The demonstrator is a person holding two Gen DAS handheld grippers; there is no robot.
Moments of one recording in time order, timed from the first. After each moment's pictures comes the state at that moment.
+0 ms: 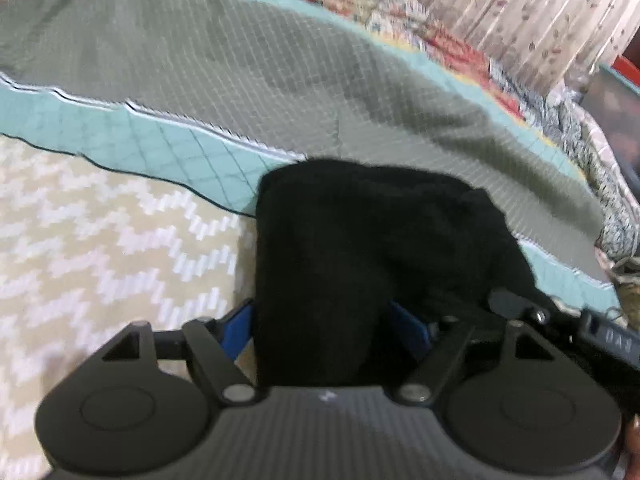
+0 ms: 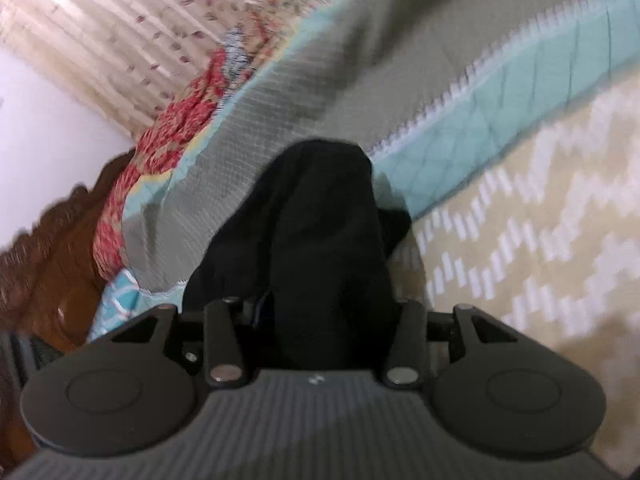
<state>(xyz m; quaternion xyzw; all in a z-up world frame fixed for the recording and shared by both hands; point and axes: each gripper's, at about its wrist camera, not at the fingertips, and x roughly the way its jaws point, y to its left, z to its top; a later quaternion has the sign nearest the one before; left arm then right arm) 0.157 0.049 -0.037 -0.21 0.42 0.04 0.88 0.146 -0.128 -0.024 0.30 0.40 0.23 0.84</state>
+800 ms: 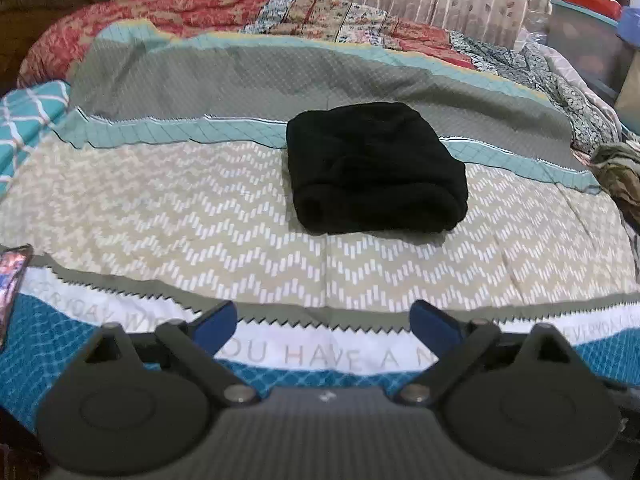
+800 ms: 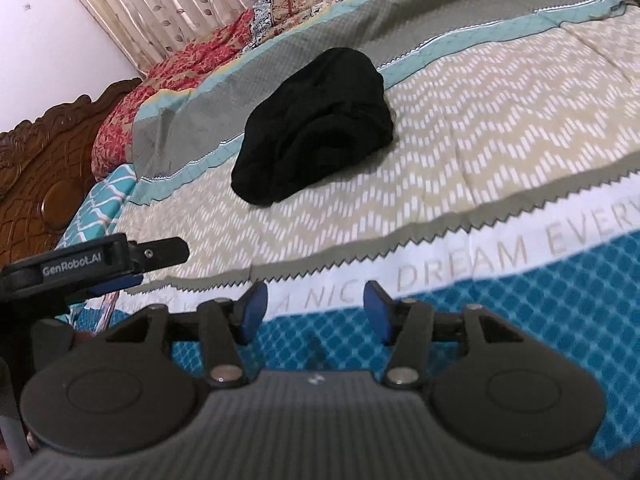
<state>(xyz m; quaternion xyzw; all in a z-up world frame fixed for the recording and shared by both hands) -0.068 -0.035 0.041 -0.07 0.42 0.07 0.90 -0.067 -0.116 0.006 0.21 0.42 0.19 0.86</state>
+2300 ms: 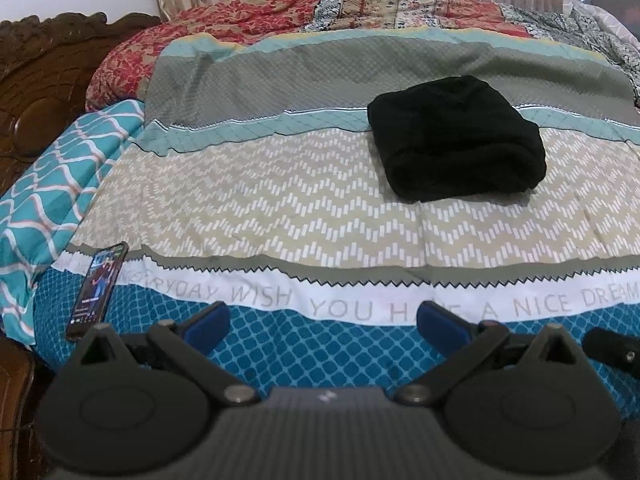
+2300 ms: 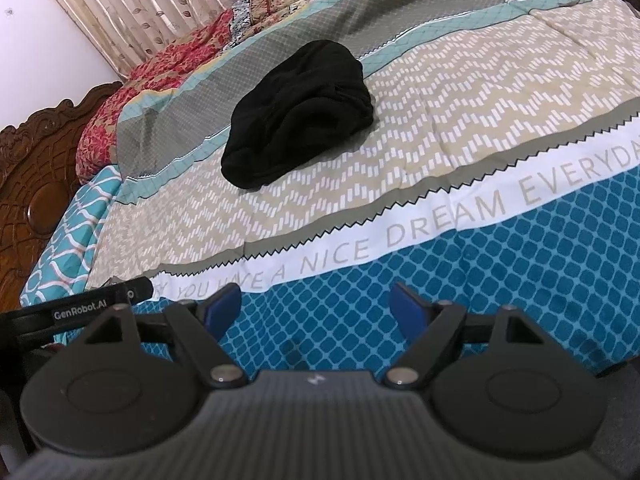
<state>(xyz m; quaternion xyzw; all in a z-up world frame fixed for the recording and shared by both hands) -0.095 -0.028 0.034 0.02 0.44 0.18 0.88 -0.095 -0.114 0.001 0.22 0.43 0.15 0.86</state>
